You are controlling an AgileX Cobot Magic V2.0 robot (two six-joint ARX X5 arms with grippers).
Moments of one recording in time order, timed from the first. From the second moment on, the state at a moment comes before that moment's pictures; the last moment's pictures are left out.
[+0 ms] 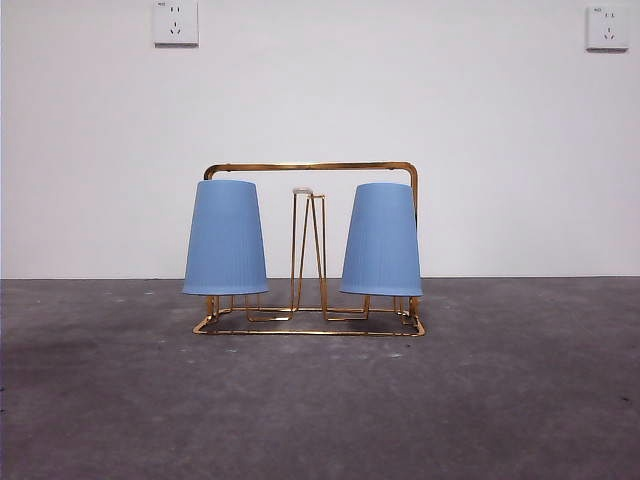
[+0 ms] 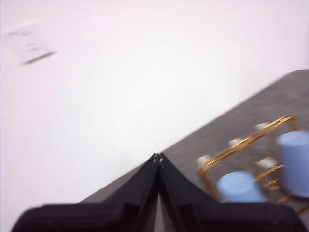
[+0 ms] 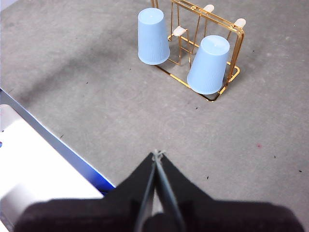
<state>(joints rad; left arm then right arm) -0.10 0.53 0.78 -0.22 0.20 0.36 0.80 0.85 1.53 -1.35 0.05 0.09</state>
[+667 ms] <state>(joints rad) 0.06 0.04 0.08 -0.14 0.15 0.16 0.80 0.85 1.53 -1.35 0.05 0.09</state>
